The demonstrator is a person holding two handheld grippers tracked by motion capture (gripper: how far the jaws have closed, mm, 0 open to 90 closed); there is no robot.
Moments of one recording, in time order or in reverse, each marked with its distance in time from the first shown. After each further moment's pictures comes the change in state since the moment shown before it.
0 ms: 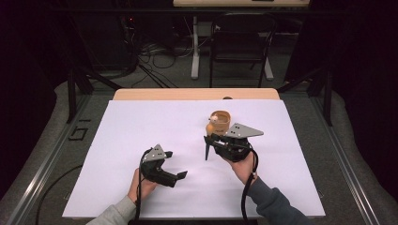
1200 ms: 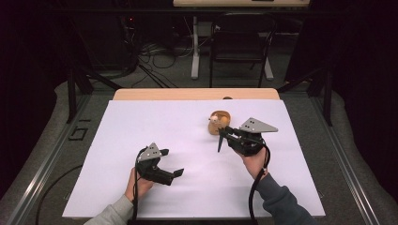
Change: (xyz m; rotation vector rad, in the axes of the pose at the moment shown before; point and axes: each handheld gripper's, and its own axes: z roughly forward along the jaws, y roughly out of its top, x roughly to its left) left arm 0.006 0.000 -0.009 -0.036 0.020 0.006; right arm -0.029 0.003 -0.023 -0.020 -0.119 0.003
